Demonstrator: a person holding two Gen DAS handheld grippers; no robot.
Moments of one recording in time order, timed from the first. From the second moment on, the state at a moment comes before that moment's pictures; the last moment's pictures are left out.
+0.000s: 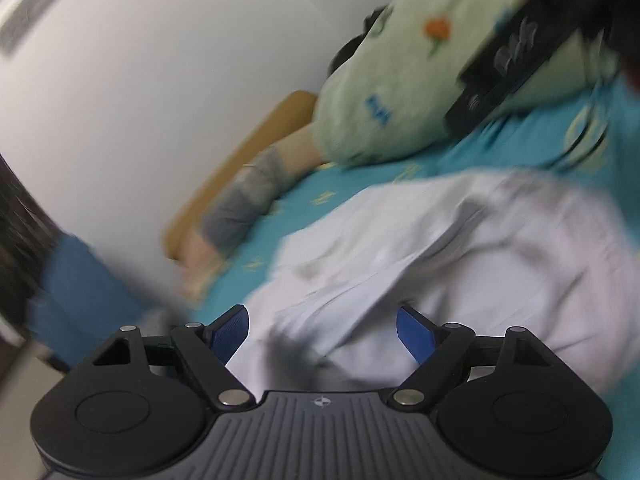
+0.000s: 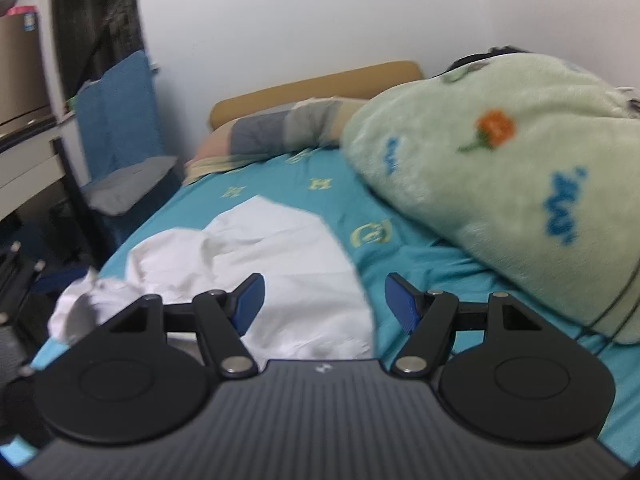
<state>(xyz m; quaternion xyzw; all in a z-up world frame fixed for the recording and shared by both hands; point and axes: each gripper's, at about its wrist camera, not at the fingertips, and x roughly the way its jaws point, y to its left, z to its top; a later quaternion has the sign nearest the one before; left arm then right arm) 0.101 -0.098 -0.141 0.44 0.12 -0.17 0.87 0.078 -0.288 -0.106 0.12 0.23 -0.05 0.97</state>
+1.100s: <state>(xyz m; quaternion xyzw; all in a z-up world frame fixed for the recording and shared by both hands) 0.062 -0.075 -0.052 0.27 0.05 0.01 0.96 0.012 -0.247 -0.062 0.07 0.11 -0.11 0.98</state>
